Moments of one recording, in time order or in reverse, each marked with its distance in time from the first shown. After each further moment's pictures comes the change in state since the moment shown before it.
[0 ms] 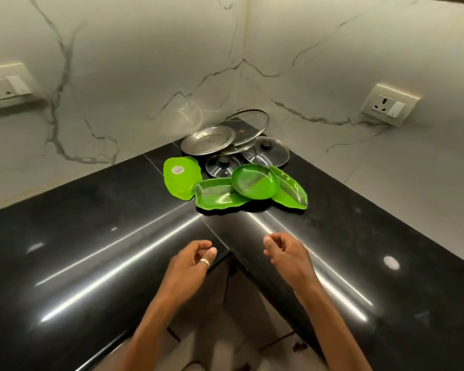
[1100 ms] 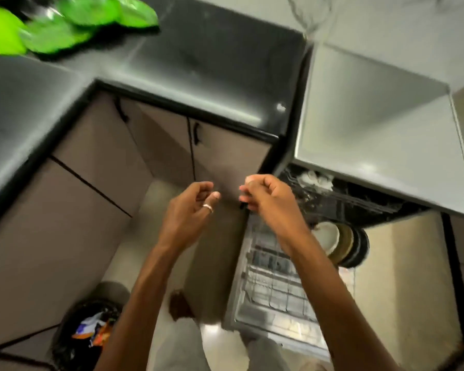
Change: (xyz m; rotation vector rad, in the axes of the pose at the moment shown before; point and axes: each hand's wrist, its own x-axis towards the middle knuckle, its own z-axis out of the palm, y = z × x) left_hand -0.380 -0.091 0.142 0.177 -0.488 0.230; right_hand -0.470 0.161 -0.057 0.396 0.343 0.341
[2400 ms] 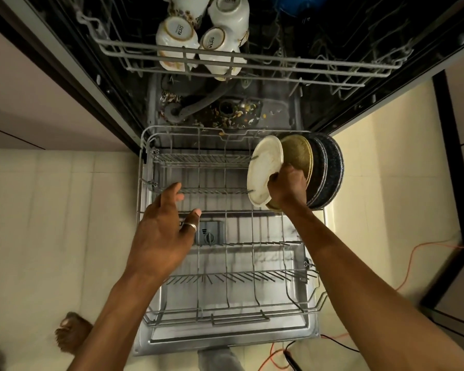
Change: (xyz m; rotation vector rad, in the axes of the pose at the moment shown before) left_hand 0.073 -0.210 0.496 0.493 -0.341 0.007; right_hand 0.245 0.538 -0.338 -0.770 0.455 0.369
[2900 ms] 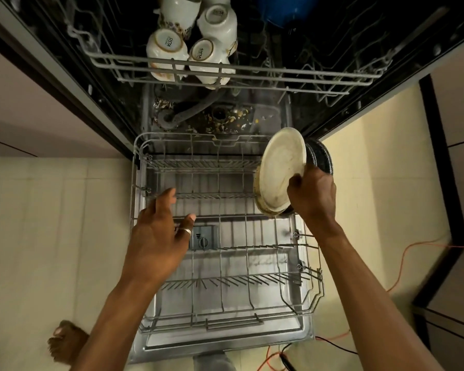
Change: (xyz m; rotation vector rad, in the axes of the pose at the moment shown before) left_hand -0.002 0.012 -0.002 0.032 -0.012 -0.028; right_hand -0.027 0.018 -0.070 -0.008 0.145 -0.061
